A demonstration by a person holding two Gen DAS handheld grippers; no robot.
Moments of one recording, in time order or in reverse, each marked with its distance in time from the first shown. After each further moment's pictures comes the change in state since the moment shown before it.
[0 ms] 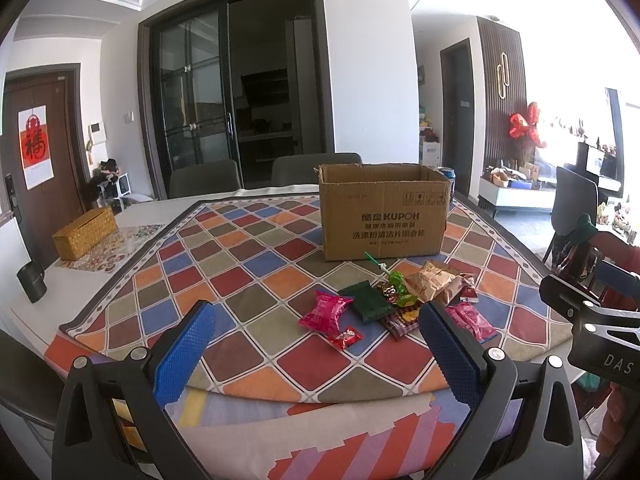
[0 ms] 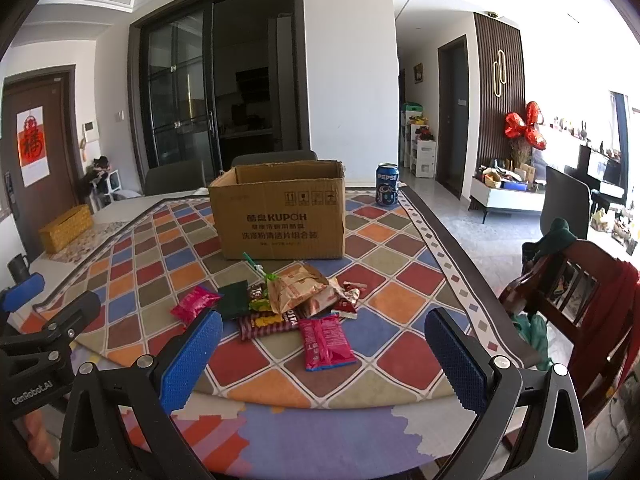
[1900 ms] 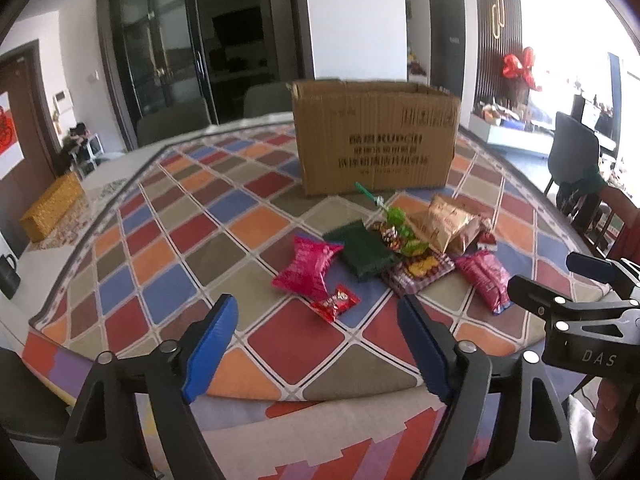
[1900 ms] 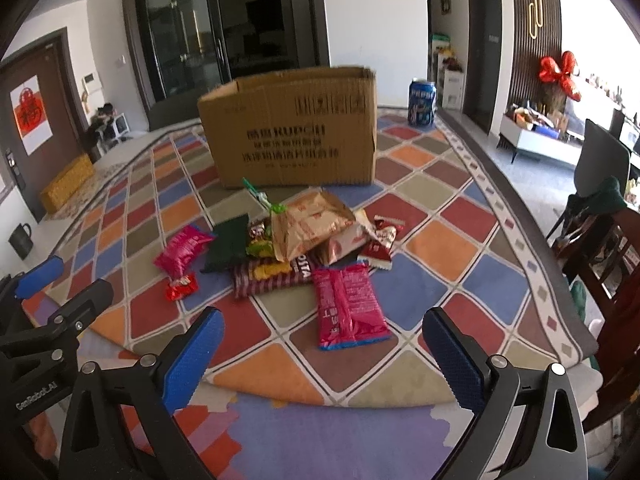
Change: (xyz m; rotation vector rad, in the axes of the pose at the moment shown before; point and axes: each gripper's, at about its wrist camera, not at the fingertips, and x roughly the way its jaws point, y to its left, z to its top) left arm 0.104 -0.011 -0.013 0.058 0.263 -0.061; right arm 0.101 0.003 -0.013 -0.007 0.297 0.086
